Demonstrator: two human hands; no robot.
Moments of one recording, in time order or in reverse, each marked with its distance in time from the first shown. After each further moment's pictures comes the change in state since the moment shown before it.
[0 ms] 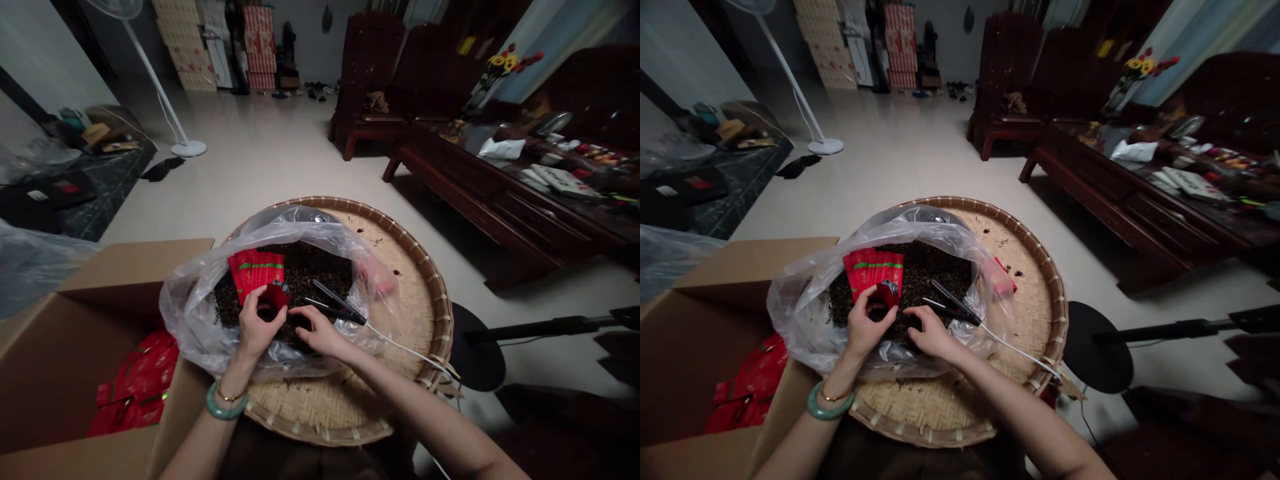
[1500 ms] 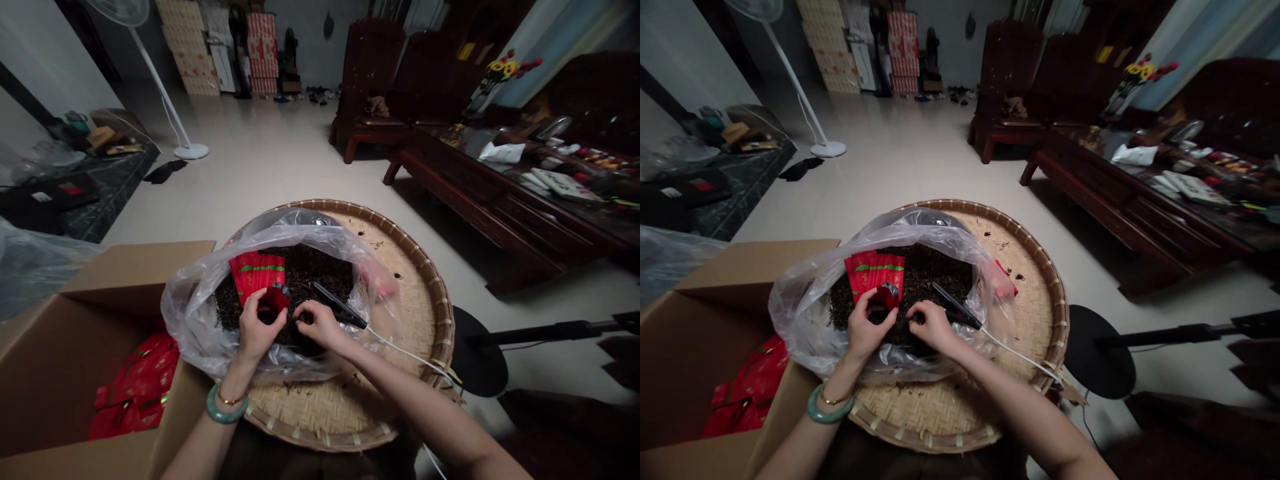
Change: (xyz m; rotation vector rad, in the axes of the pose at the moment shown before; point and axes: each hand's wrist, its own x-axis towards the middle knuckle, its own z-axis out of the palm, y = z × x) left_hand 0.000 0.001 0.000 0.019 0.022 0.011; right_hand 0.012 -0.009 -0.007 0.162 0.031 0.011
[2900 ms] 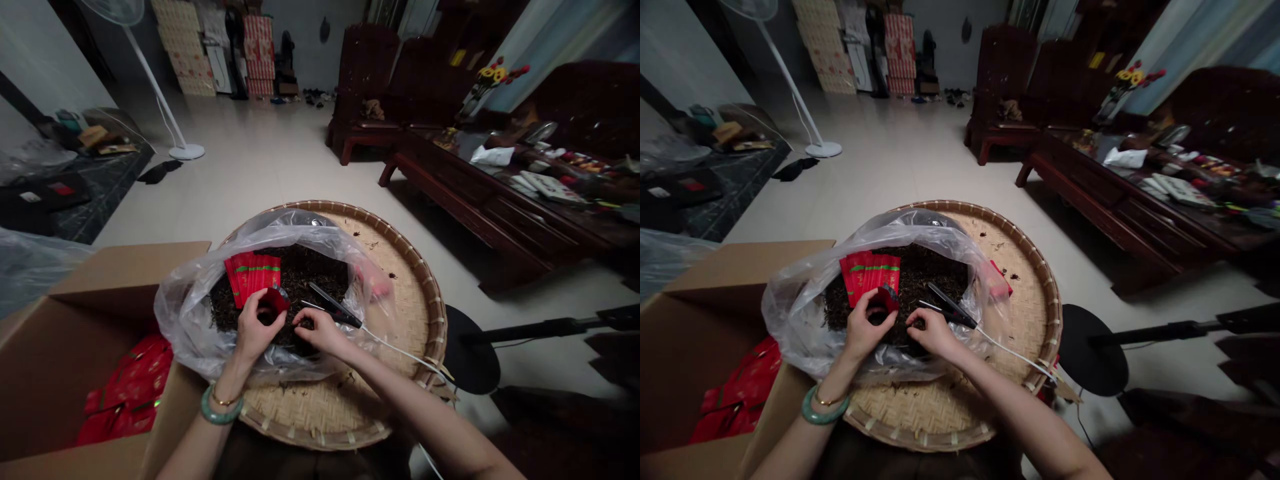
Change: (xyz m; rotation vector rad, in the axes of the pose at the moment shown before) left_hand 0.000 0.000 0.001 -0.021 -0.104 0.020; right_hand -0.012 -0.002 -0.004 -0.150 -0.005 0.109
